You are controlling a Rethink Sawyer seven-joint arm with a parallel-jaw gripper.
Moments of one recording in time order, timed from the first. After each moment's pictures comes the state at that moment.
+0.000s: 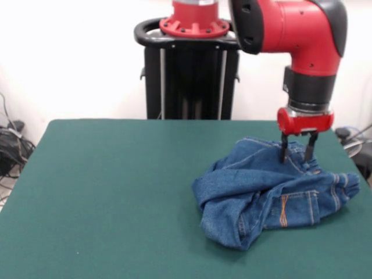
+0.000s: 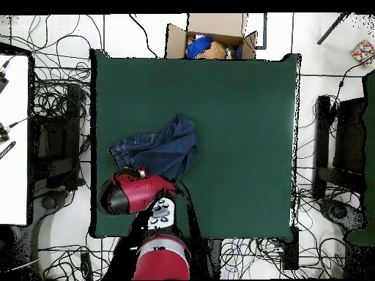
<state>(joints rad) 0.09 -0.57 0.01 1.91 -0.10 0.07 1.69</state>
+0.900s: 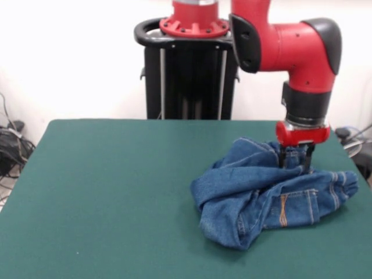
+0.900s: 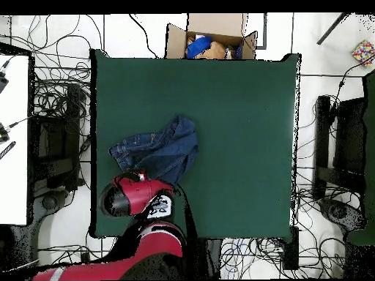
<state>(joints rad) 0.10 -0.47 0.01 1.91 -0.07 -0.02 1.69</state>
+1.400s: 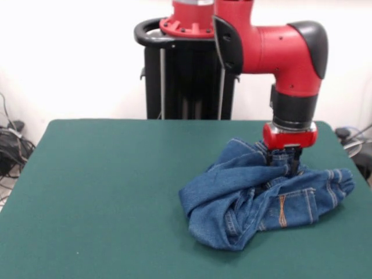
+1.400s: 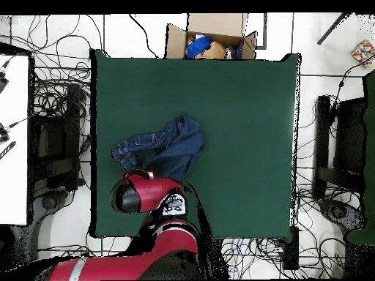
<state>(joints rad) 0.04 -0.47 0.01 1.91 -0.07 -0.02 1.69</state>
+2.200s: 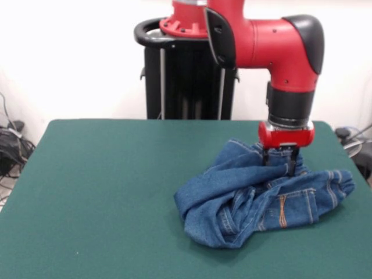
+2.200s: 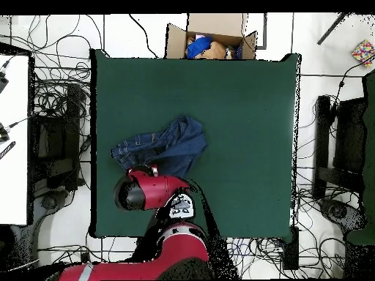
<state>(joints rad) 0.01 -0.51 0.01 1.91 -0.07 -0.02 1.69</state>
